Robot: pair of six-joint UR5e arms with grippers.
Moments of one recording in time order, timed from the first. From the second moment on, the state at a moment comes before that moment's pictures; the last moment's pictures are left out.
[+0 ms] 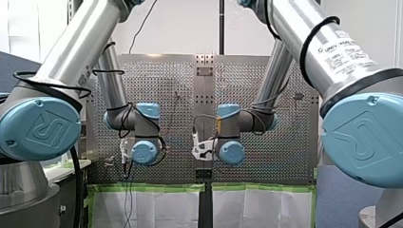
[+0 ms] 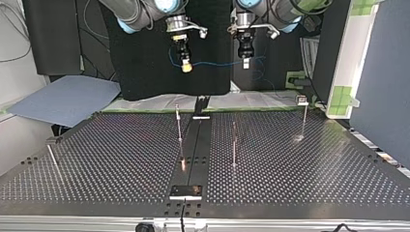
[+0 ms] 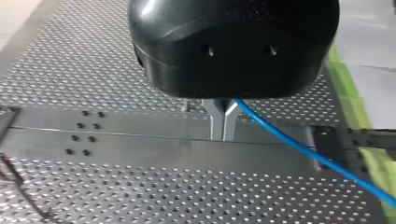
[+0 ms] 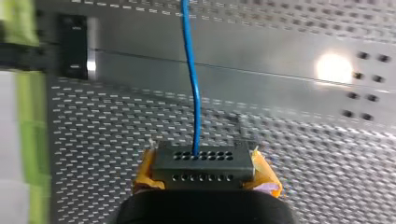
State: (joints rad) left arm -0.54 -2.04 -2.37 -1.91 -2.15 -1.62; right arm 2.39 -0.93 2.01 -0.99 1.83 1.47
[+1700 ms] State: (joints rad) left arm -0.50 -1.95 -2.37 -2.02 -2.16 -1.66; right arm 2.31 -1.00 2.02 -0.88 1.75 1.58
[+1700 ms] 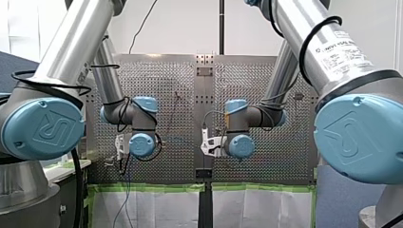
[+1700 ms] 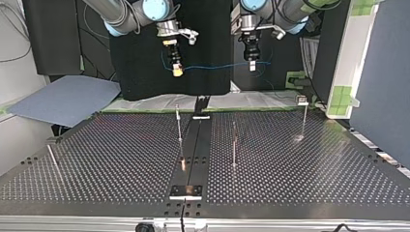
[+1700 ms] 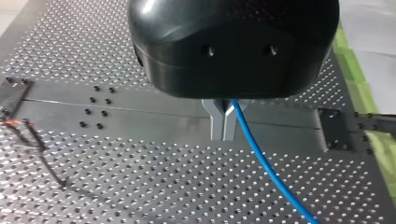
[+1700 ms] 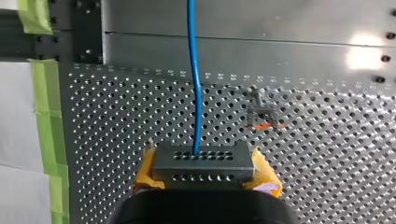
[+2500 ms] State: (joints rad) left arm -0.47 -1.74 -2.22 -2.23 -2.17 -1.62; right arm 2.27 -1.20 1.85 -0.68 1.73 1.65
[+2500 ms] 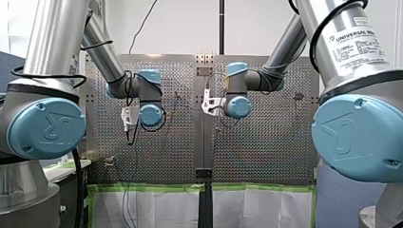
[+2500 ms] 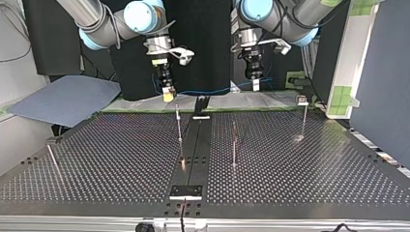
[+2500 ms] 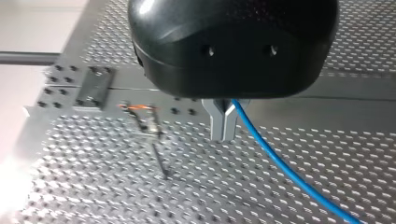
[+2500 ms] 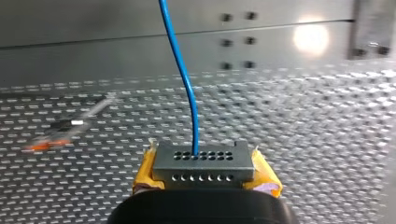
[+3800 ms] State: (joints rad) left arm -0.39 -1.68 -2.08 -2.37 -2.03 -1.63; right arm 2.18 -1.36 1.75 -0.44 1.68 1.64
